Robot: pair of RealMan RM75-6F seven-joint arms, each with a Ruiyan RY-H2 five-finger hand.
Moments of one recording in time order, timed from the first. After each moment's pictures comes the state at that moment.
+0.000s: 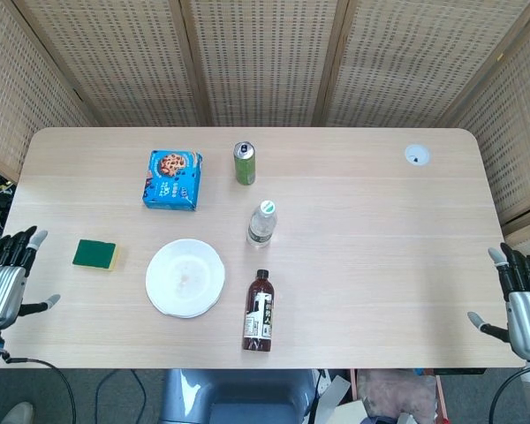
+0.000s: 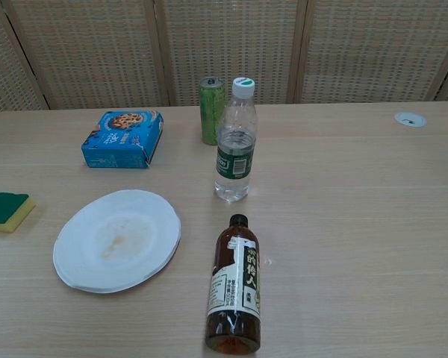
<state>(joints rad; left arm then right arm) -0.18 -1.14 -0.09 -1.59 1.42 1.33 0.09 0.04 -1.10 0.10 -1.62 -1.49 1.55 -0.04</state>
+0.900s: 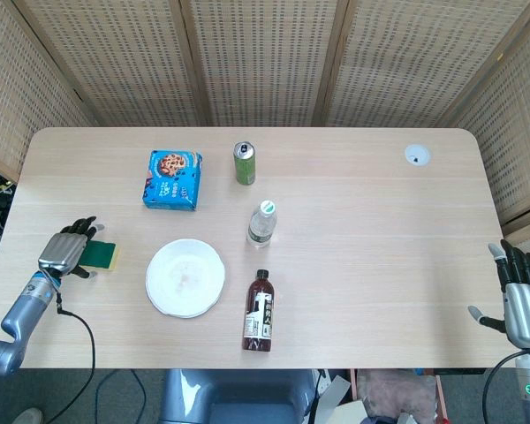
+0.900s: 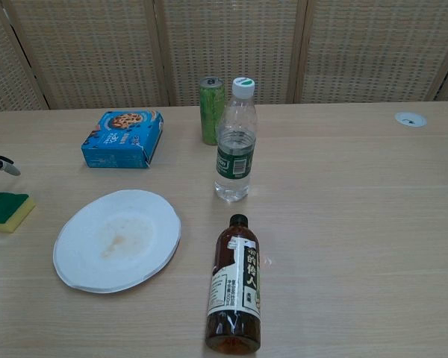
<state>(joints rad) -0.54 -1.58 -0.04 -0.71 1.45 0.77 -0.30 0.08 -1.14 0.12 -1.59 -1.39 1.47 -0.08</state>
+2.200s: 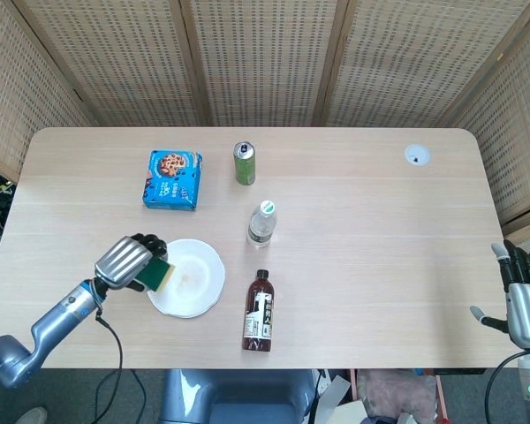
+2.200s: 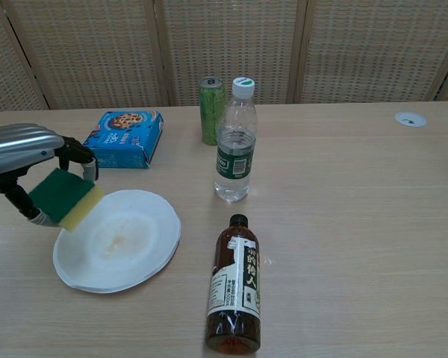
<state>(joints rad) -0.65 -1.42 0.05 -1.22 1.71 1.06 -0.11 0.08 -1.13 0.13 -1.60 -1.38 1.46 -0.07</state>
